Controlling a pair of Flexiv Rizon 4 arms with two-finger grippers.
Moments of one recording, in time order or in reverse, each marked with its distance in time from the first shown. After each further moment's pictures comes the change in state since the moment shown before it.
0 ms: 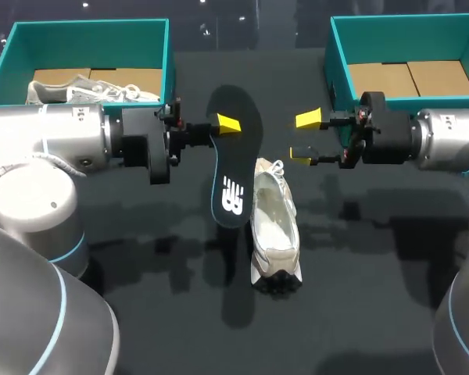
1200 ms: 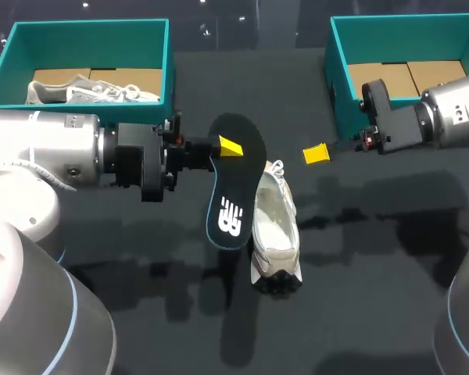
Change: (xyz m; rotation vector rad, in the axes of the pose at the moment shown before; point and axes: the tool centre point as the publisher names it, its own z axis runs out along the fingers) left arm -0.008 -0.061 -0.007 0.078 0.072 -0.199; right arm -0.030 -0.021 -0.026 0.278 -0.220 -0.589
